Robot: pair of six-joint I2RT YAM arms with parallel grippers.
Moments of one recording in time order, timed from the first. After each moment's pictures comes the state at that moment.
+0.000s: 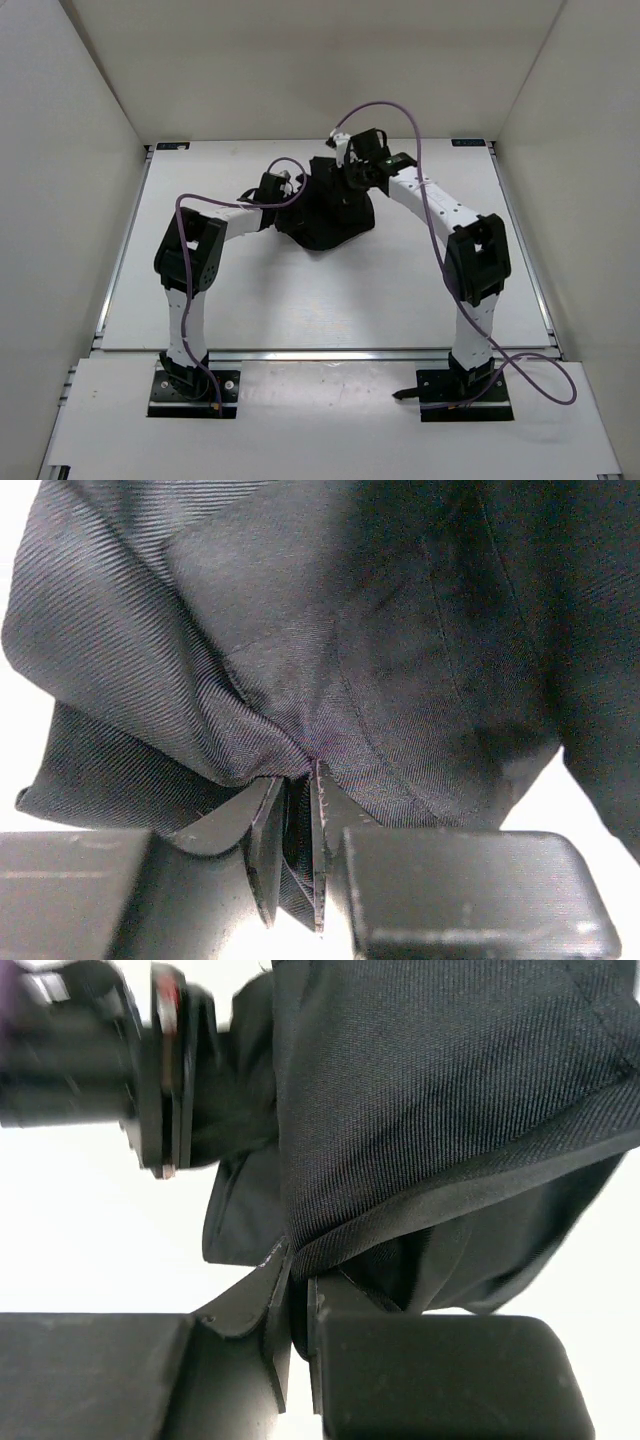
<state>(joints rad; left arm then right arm) -0.40 2.06 1.30 -0.08 0.20 -0.63 0.47 1.96 1.77 -0.60 -0.30 -0.02</state>
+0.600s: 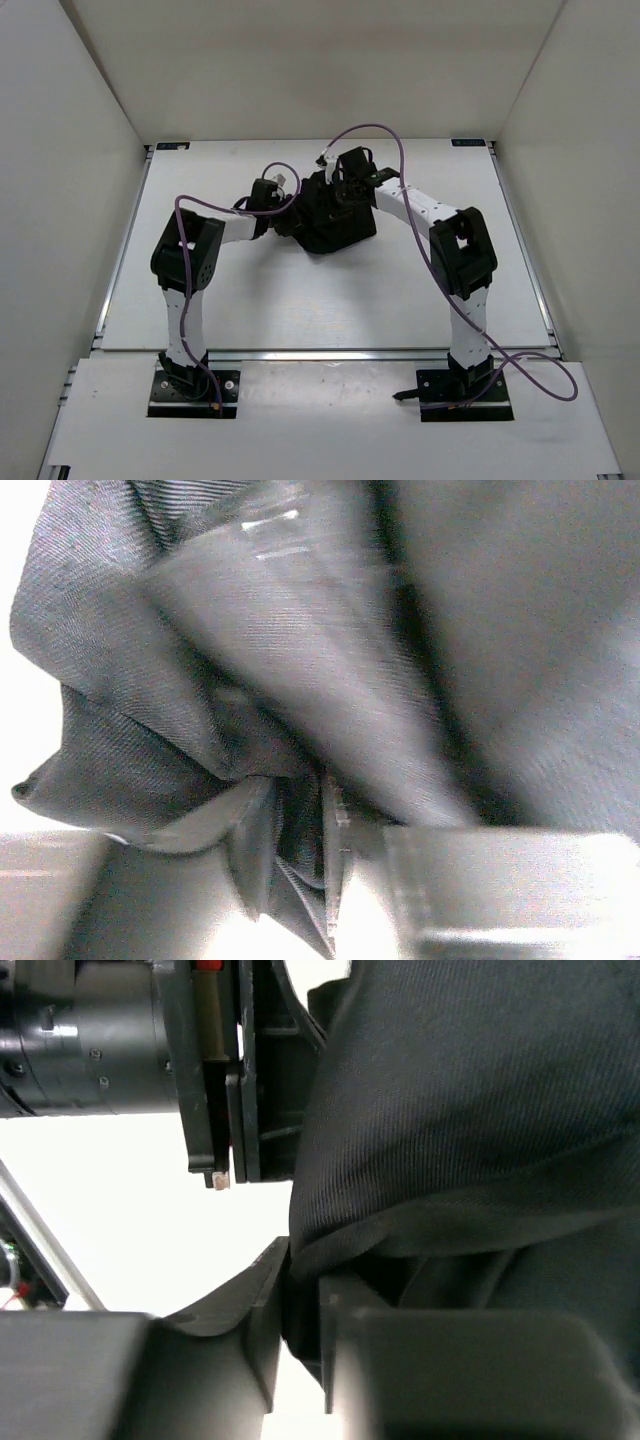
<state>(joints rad) -0.37 2.05 1.18 0.13 0.35 -0.74 0.52 2.06 1.67 -0.48 -0.52 0.18</state>
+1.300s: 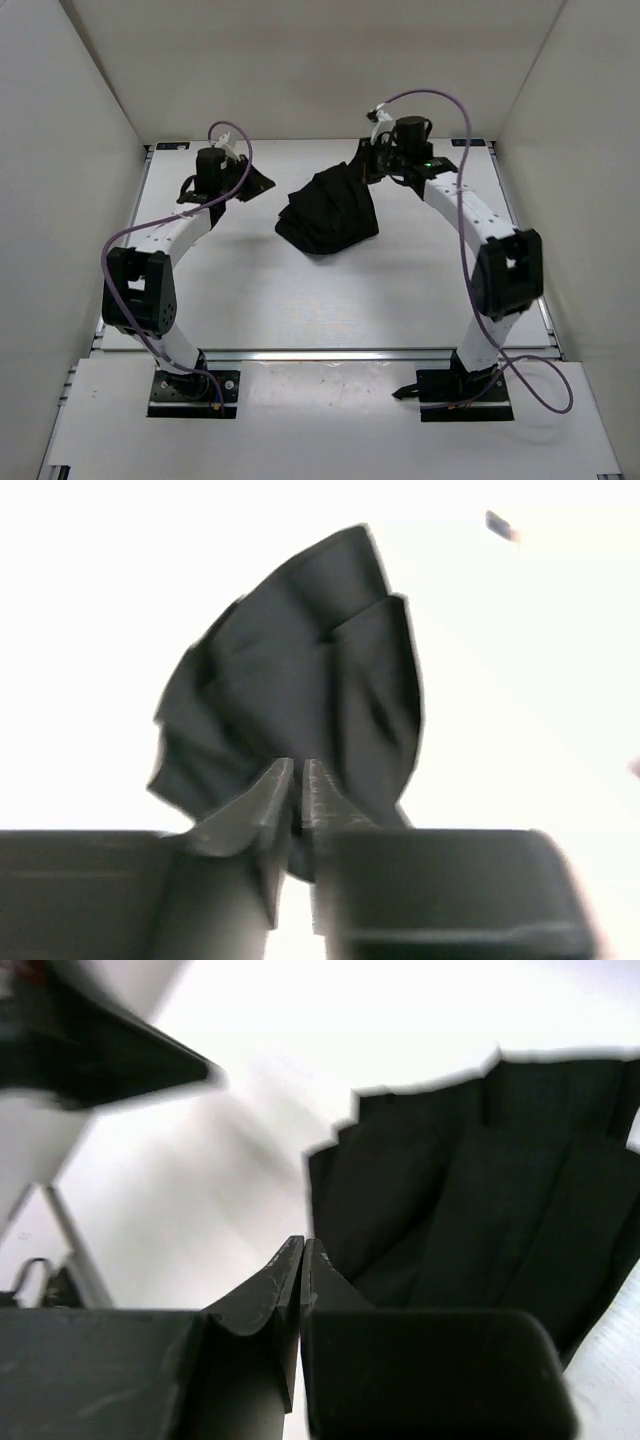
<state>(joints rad) -0.17 1.65 1.13 0.03 0.36 -0.66 0.33 1.71 1.53 -0.23 -0.64 0.27</state>
